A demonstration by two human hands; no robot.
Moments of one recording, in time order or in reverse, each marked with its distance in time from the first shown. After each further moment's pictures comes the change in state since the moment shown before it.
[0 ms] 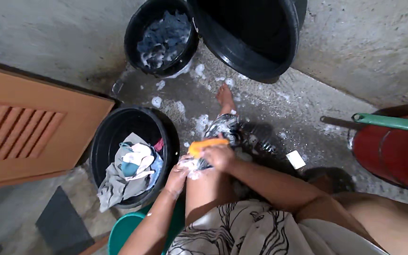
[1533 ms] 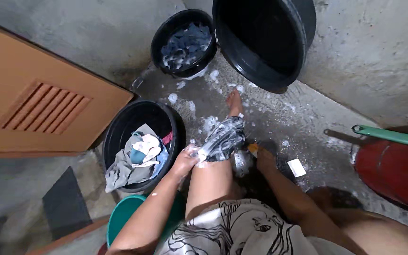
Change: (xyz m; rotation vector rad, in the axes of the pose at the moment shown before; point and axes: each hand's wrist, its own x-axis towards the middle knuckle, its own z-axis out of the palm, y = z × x) left_hand 0.002 0.032 0.010 0.336 -0.045 0.090; right_hand -0.071 0.185 0.020 -0.394 -0.069 0.629
